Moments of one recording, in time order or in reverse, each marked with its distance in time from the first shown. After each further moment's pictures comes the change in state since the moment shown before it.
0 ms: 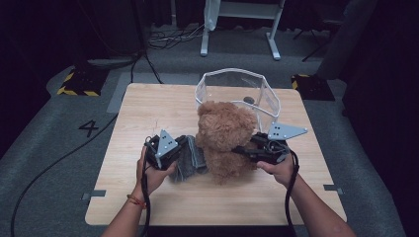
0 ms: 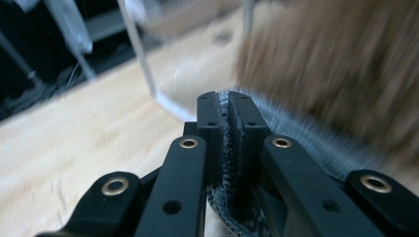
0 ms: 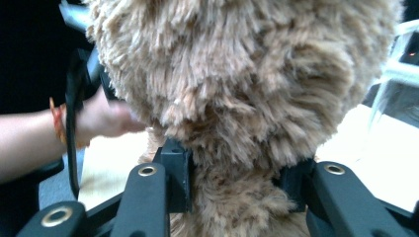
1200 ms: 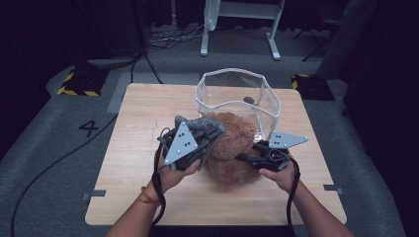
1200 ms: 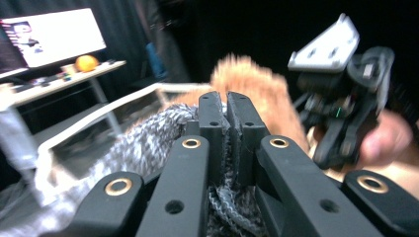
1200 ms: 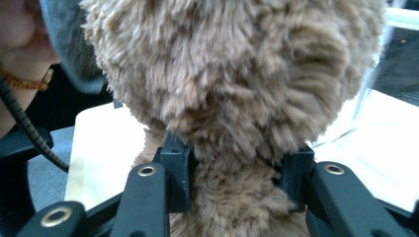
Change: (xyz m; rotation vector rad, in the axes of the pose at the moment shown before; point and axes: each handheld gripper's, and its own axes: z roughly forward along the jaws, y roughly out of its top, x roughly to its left) left arm -0.056 0.083 -0.040 -0.279 -0.183 0.160; right arm 0.000 -0.028 -0.007 0.038 -0.032 -0.002
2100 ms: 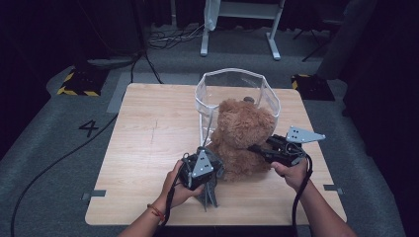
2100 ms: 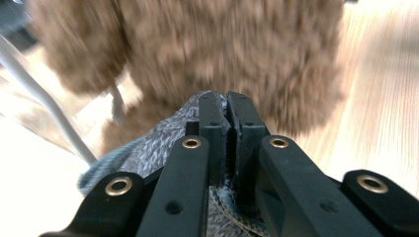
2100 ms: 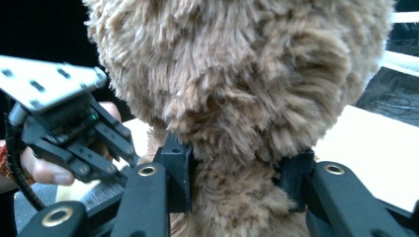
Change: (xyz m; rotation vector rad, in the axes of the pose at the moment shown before) left arm -0.033 -0.107 0.054 0.394 -0.144 -0.067; right arm -0.020 0.000 -0.030 -0.097 -0.062 0.061
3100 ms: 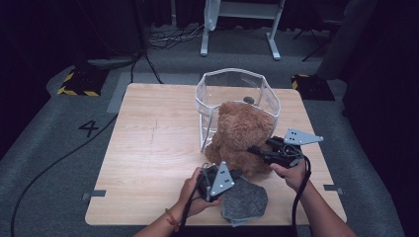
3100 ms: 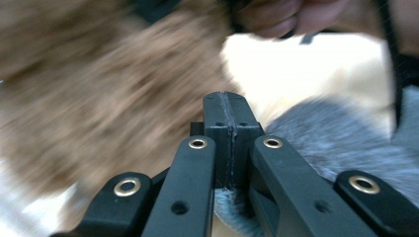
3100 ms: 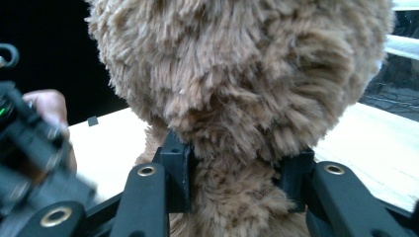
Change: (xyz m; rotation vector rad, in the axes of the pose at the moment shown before) left arm -0.043 0.029 -0.006 -0.127 0.028 0.122; right arm -0.001 -0.007 0.002 0.027 -0.029 -0.017
